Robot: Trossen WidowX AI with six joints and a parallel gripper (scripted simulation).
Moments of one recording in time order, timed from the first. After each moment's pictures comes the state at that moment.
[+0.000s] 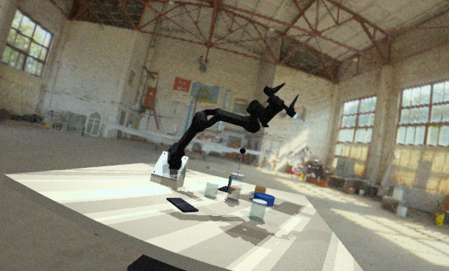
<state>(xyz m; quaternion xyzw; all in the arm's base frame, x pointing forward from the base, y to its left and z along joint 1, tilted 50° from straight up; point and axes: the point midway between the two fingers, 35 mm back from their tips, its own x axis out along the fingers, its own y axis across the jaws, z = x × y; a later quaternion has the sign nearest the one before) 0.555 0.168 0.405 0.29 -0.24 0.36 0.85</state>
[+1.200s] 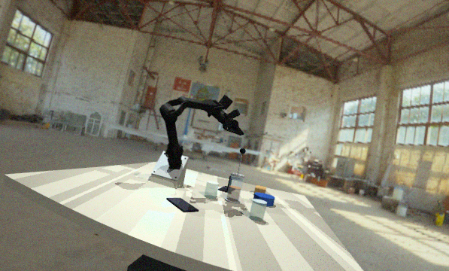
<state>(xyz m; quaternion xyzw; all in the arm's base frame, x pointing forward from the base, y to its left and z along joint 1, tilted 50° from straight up) 0.338 0.143 0.161 -0.34 0.27 -0.17 0.88</state>
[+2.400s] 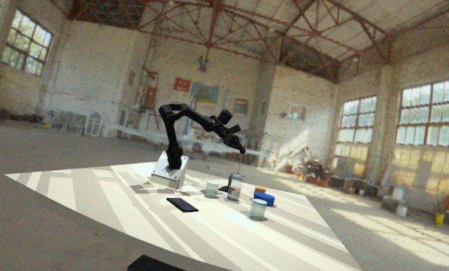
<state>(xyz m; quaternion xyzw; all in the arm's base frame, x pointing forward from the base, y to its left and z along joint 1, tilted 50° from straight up) 0.347 0.073 0.118 -0.38 0.26 -0.19 0.87</state>
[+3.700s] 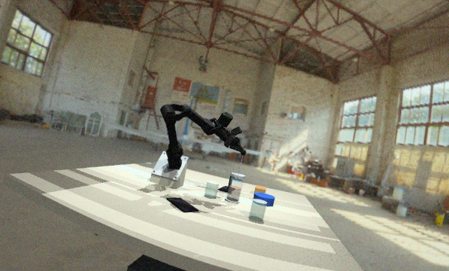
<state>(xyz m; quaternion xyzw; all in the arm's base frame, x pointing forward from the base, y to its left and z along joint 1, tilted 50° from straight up) 0.355 0.064 0.110 -0.37 0.26 -0.19 0.87</state>
